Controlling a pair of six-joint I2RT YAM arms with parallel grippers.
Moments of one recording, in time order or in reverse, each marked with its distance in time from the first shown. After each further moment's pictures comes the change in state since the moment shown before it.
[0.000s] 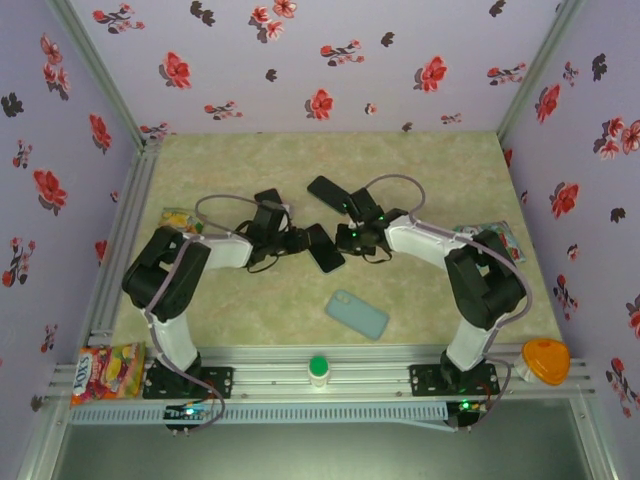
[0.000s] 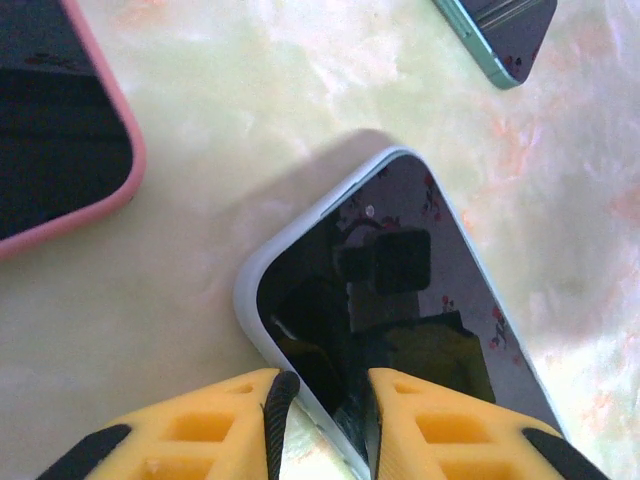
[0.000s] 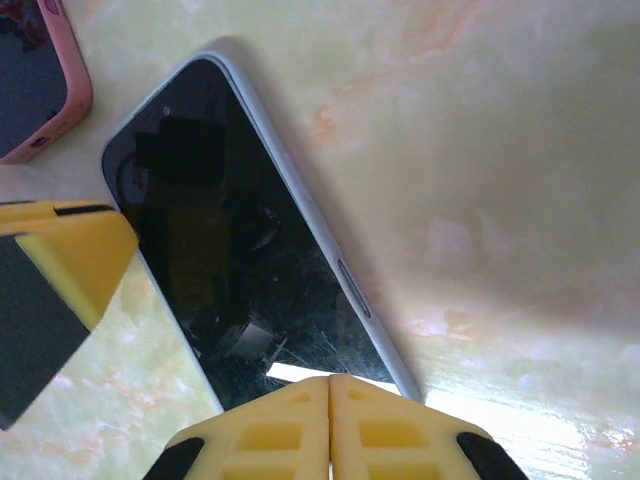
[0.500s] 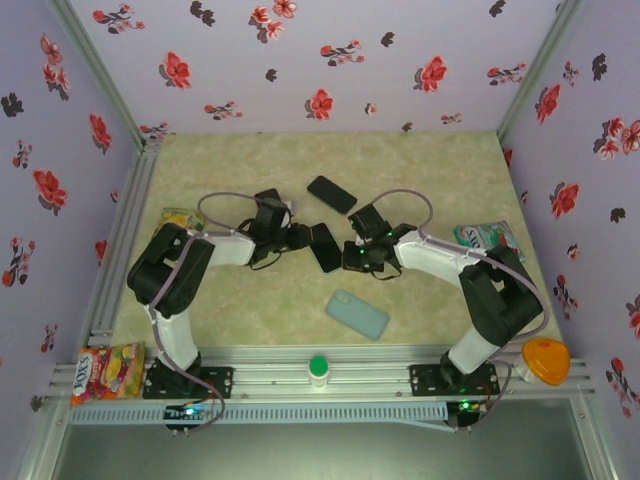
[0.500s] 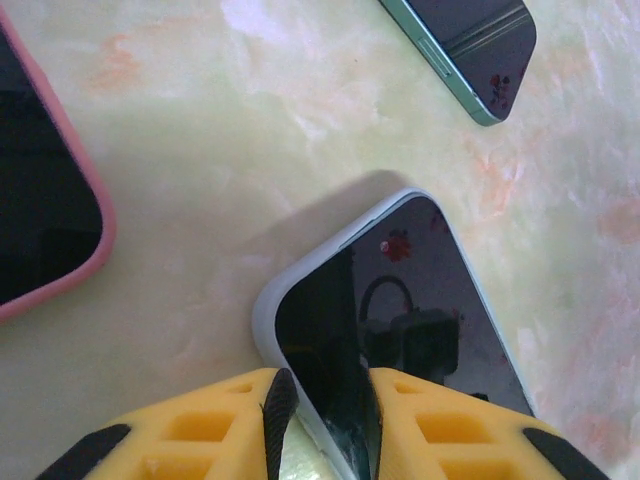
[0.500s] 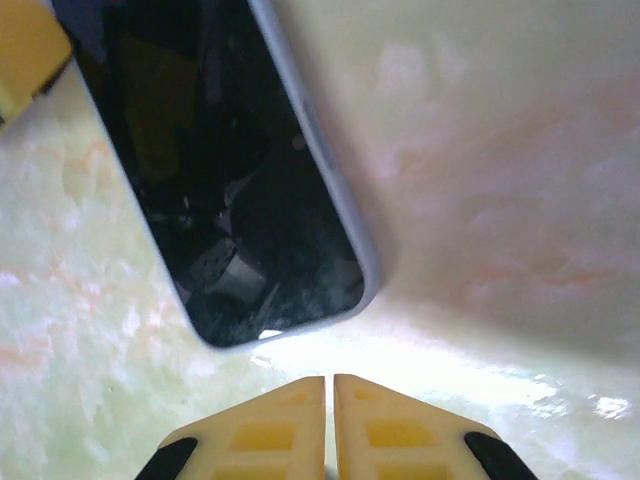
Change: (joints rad) left arm 0.000 0.022 0.010 0.045 -0.009 -0.001; right arm 0.047 -0.121 -0.157 -0.016 -0.018 0.001
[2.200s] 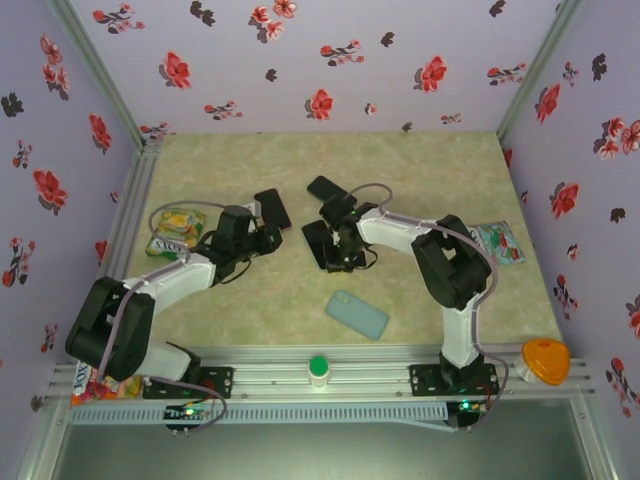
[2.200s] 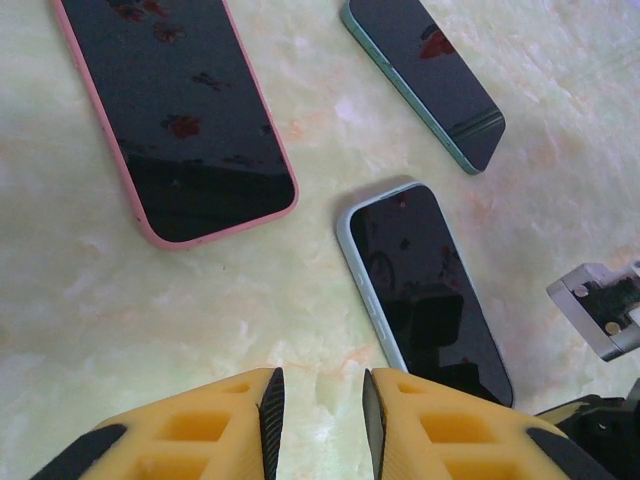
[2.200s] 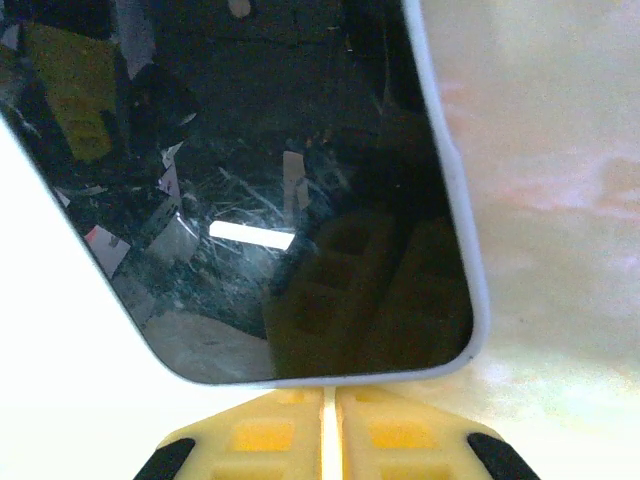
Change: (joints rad) left arm 0.087 -0.451 -0.224 -0.144 -0.092 0.012; right arm 0.031 0.360 0.386 -0.322 -0.059 -0.076
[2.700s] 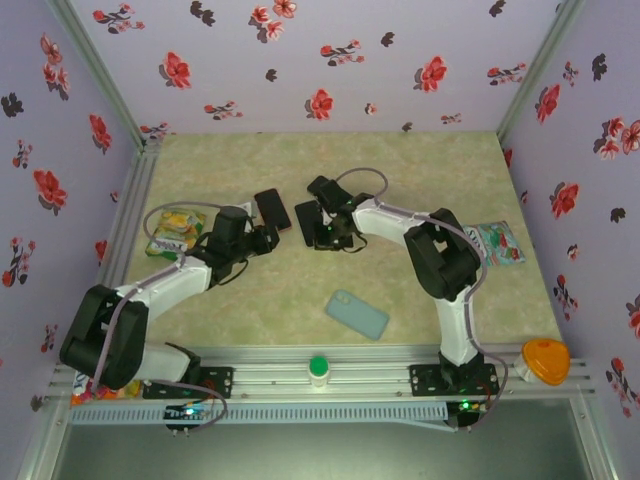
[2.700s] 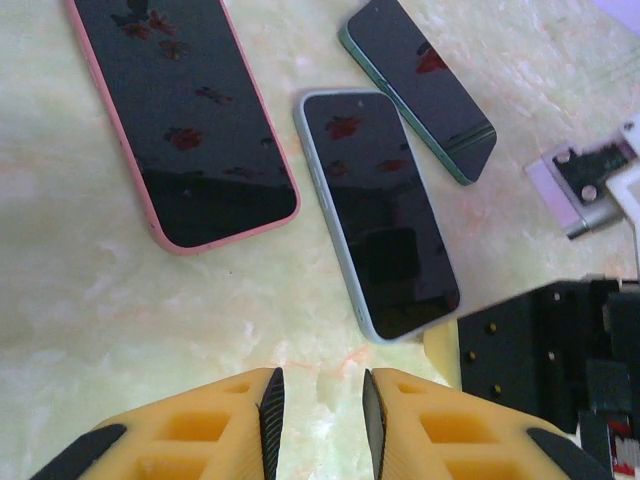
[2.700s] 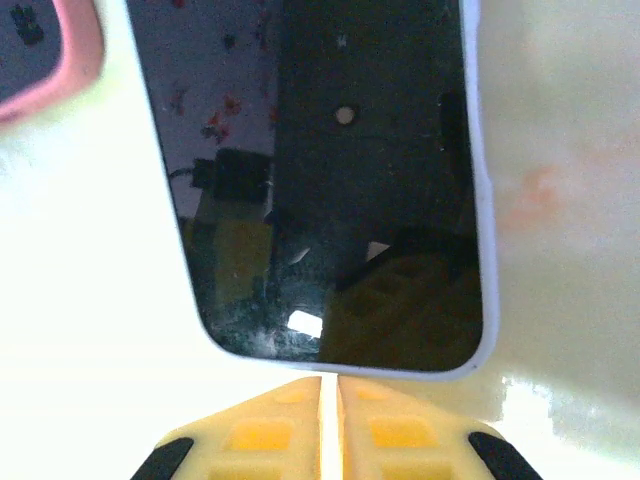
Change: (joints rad) left arm 0.006 -0.050 -0.018 -0.010 -0.008 0.004; right arm -0.031 0.085 0.125 0.179 0.005 -0.029
